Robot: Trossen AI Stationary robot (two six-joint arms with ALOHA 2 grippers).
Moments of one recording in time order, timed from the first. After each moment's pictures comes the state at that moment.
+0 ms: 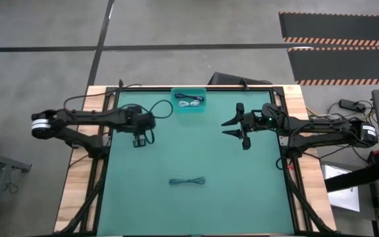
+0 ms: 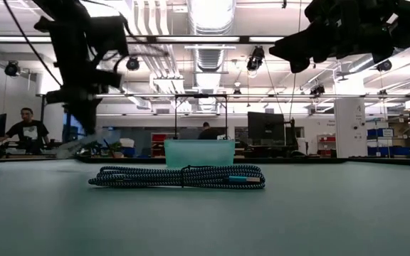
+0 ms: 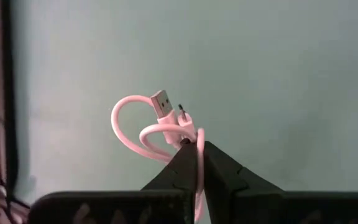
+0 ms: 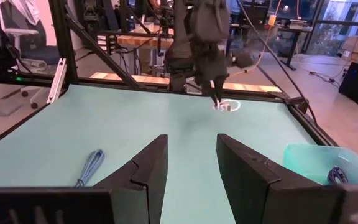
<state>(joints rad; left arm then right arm) 0.24 1.22 0.77 -0.85 -0.33 0.11 -0.31 0.99 0.42 0.46 -0.42 -0.12</state>
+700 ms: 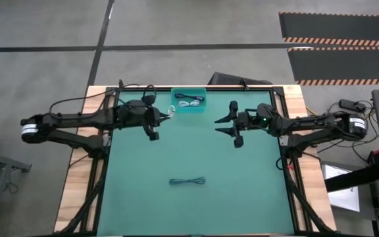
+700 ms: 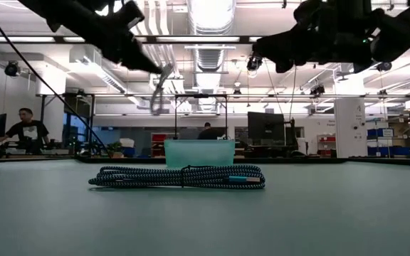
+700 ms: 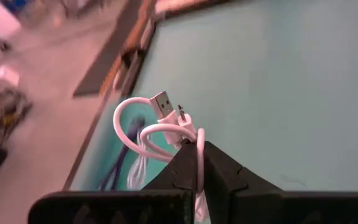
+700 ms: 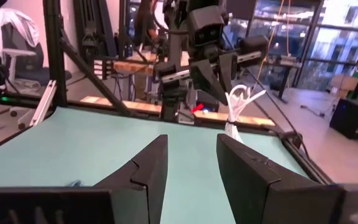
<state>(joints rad) 0.23 1.05 0.72 -0.11 -0.13 0.36 -0.31 1.22 0.42 0.83 -0.42 -0.12</state>
